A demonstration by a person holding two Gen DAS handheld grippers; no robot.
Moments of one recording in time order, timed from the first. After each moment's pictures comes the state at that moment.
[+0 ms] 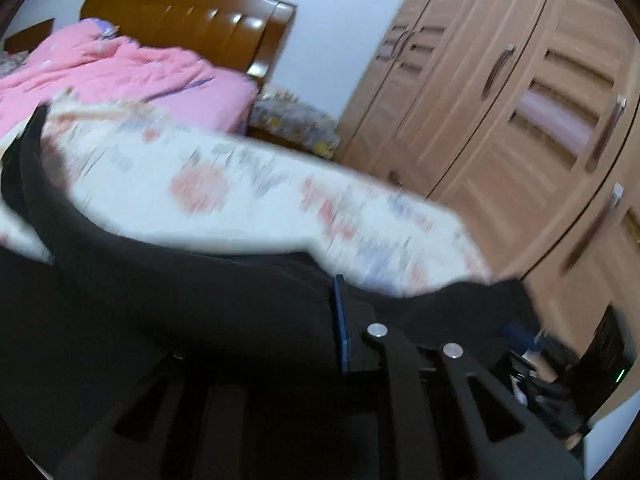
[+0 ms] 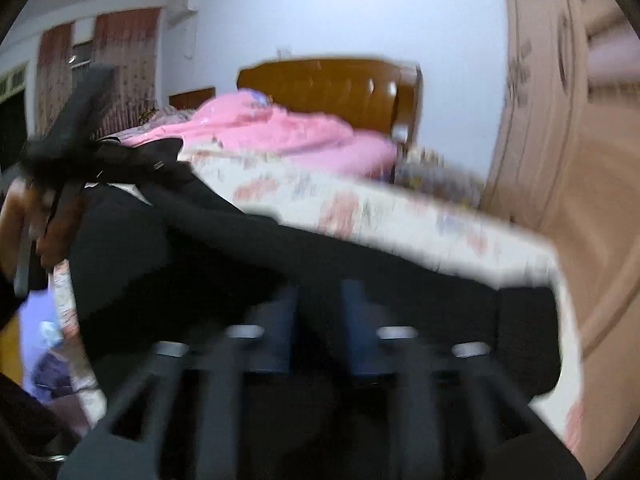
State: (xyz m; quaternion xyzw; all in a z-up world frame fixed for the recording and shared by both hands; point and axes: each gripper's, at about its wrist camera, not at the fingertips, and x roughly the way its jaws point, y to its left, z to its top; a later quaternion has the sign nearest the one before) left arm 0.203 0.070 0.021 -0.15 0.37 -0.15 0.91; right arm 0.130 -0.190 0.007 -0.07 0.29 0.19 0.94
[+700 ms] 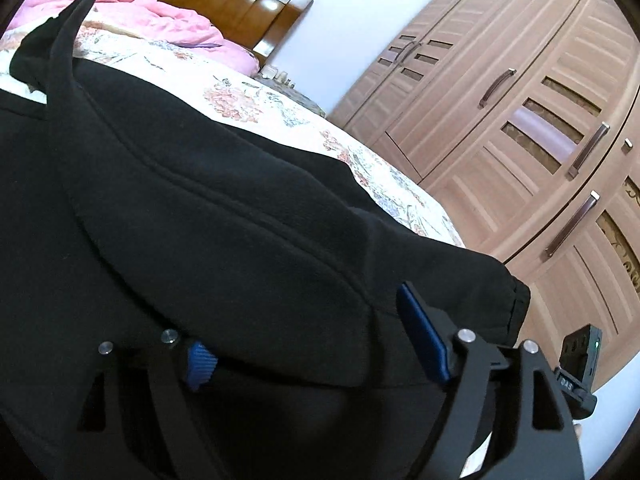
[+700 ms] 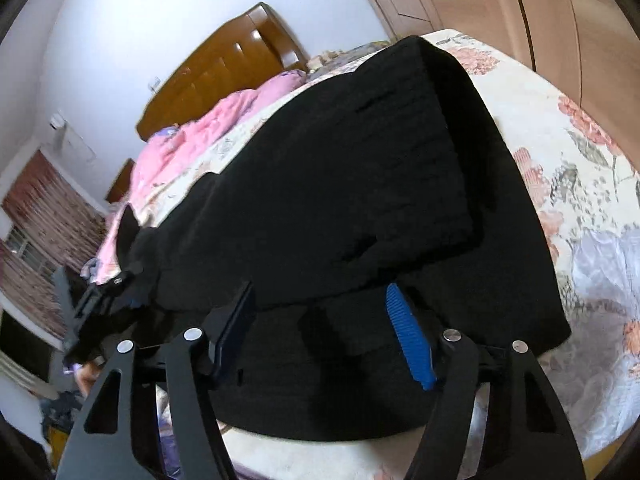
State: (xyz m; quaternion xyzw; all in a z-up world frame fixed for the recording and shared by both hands) left arm 0.165 0.105 -0.064 -0.25 0.35 -0.20 0.88; right arm 0.080 -0.253 -0.050 0.23 0.40 0.07 0.89
